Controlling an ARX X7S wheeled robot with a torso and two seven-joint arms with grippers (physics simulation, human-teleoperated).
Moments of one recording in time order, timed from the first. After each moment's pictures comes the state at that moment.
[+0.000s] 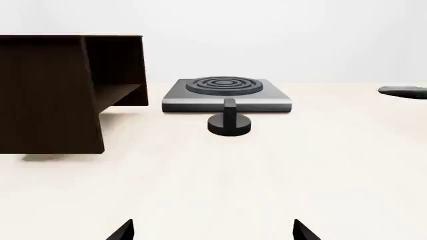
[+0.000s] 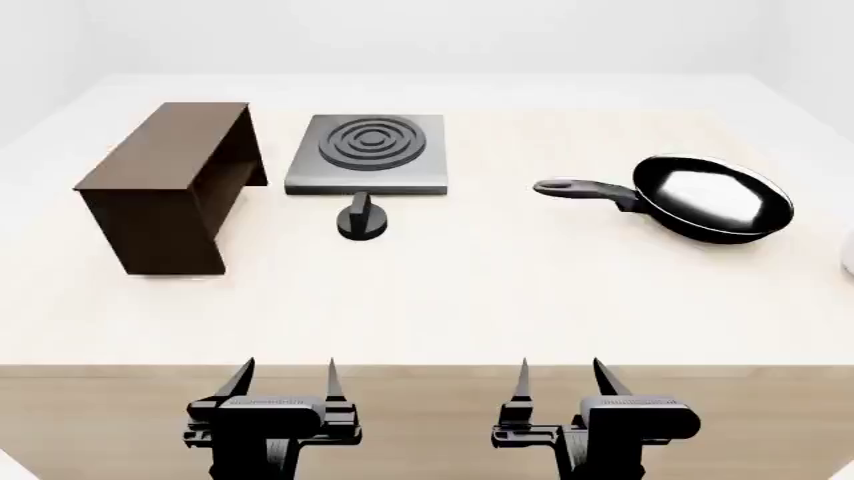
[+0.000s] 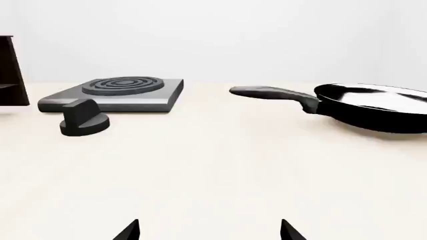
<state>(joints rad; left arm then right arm) 0.00 0.00 0.00 0.00 0.00 0.00 0.00 0.00 0.00 0.00 0.00 0.00 0.00 0.00</state>
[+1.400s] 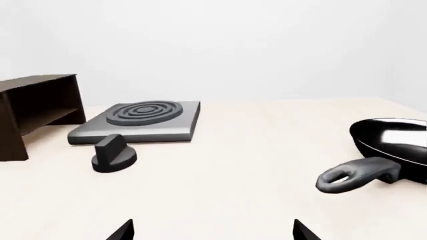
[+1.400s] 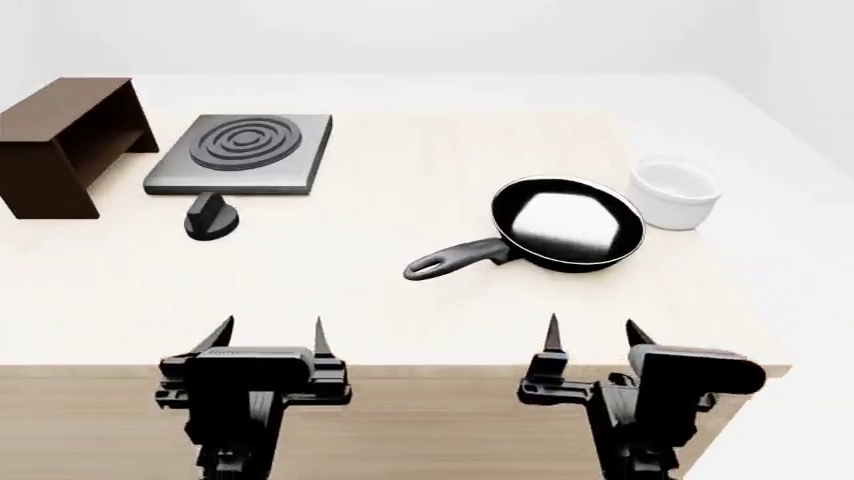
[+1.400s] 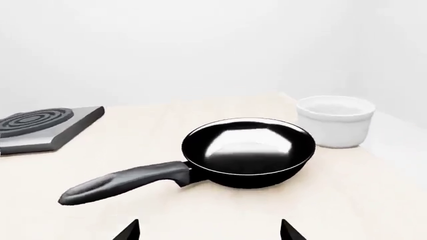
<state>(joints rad) -0.06 -0.14 0.11 0.34 -0.10 -0.37 -0.17 0.05 0.16 -0.04 -0.38 0.27 0.41 0.18</state>
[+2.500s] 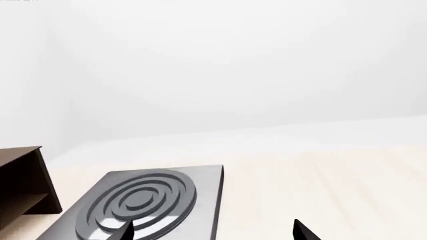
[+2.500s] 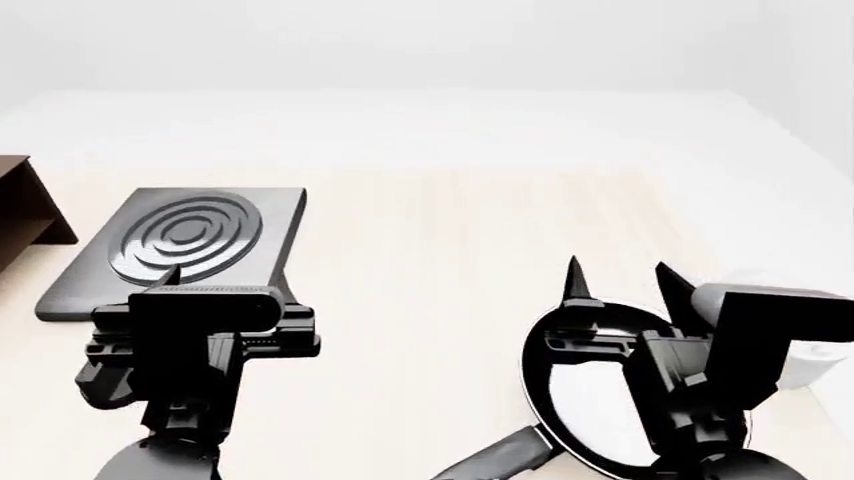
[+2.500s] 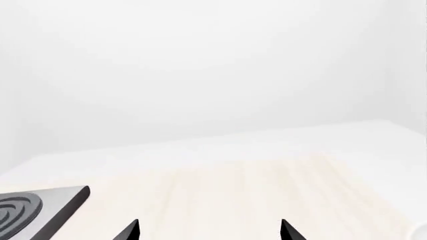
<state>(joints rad) -0.23 -0.20 0.09 0.70 -0.13 -0.88 -0.26 0.22 0.22 0.12 -0.83 0.58 0.95 0.30</state>
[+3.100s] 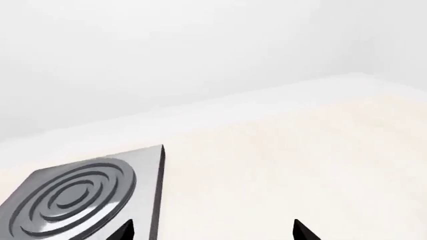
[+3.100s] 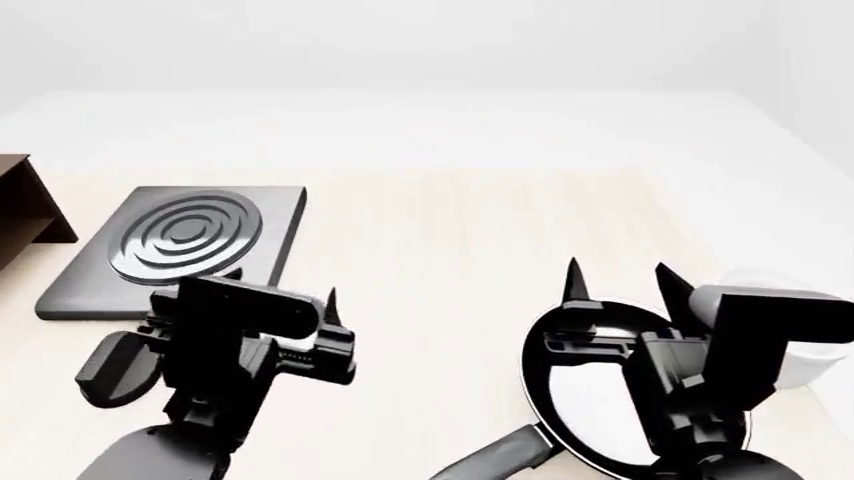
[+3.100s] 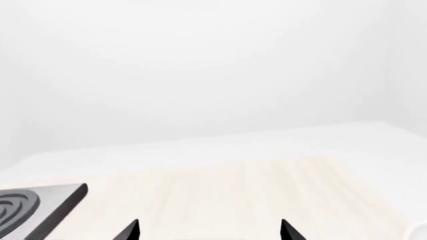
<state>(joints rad) -0.33 -0.25 0.11 0.81 -0.28 -1.18 -0.15 0.21 0.24 0.10 -0.82 0.58 0.92 0.31</state>
